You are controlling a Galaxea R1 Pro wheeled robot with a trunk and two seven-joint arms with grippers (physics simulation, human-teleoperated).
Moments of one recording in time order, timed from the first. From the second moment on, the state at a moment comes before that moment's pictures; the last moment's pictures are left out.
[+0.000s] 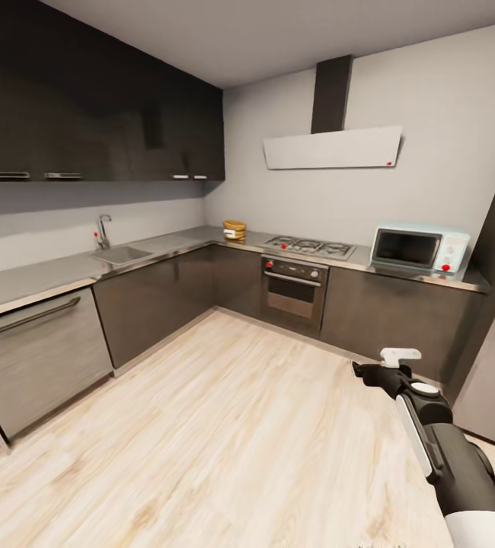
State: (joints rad) left arm -0.21 -0.07 0.01 -0.13 0.01 -0.15 0.00; right arm -0.49 -0.14 -0.09 -1.31 -0.03 0.61 0.02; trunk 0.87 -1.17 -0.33
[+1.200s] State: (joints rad) left arm -0.21 -0.07 0.01 -0.13 0.01 -0.15 0.00; right arm -0.48 -0.14 -0.09 -1.30 -0.03 0.60 0.02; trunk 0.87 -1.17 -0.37
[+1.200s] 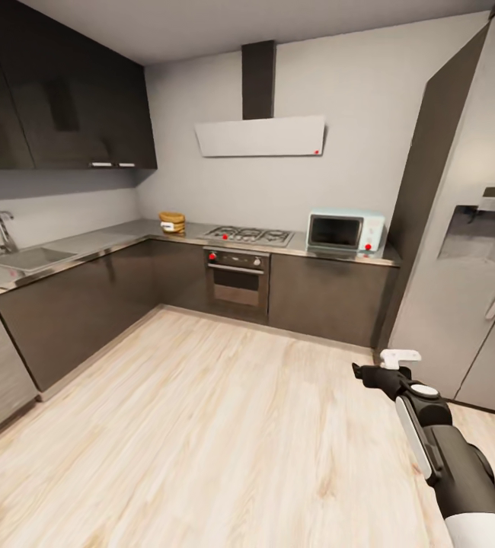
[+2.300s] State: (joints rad) left arm -0.21 -0.06 0.01 -0.12 0.01 -0.15 0.00; right arm -0.49 -0.02 -0.04 -1.39 -0.02 0.60 -0.03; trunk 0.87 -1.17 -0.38
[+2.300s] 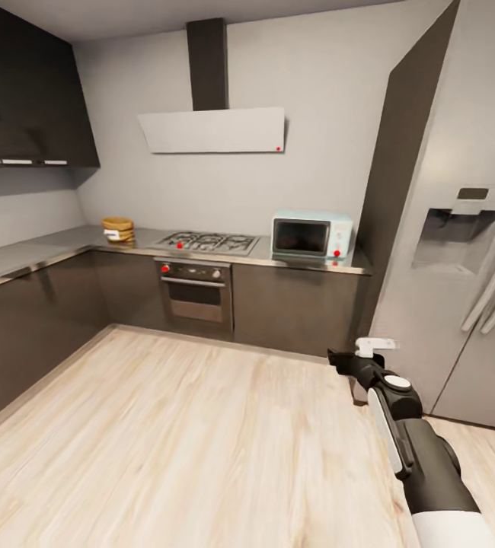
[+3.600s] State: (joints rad) left arm -0.21 -0.06 0.01 -0.12 0.01 -0.15 0.00; right arm -0.48 0.01 -0.05 -1.52 -0.02 0.60 -0.06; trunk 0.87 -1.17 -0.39
